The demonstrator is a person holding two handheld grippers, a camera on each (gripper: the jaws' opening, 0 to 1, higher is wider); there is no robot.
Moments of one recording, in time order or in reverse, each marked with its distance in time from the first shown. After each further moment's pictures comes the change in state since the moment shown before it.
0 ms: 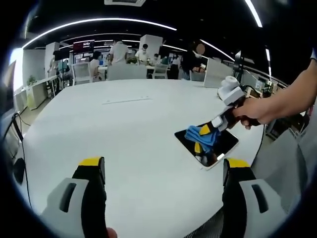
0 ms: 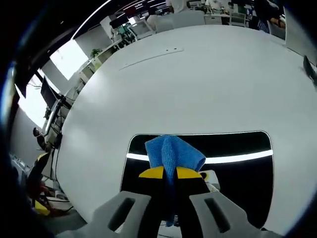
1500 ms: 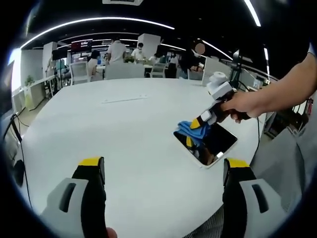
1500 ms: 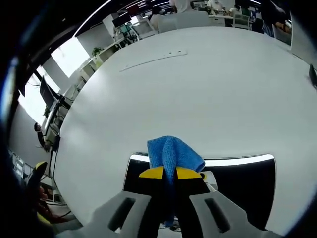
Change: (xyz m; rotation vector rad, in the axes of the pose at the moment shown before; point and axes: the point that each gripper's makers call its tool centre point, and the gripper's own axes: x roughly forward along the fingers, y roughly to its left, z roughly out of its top) left arm 0.001 0.002 -0.001 0.008 0.013 -0.020; right arm 0.019 0.002 0.033 -0.032 0.004 -0.008
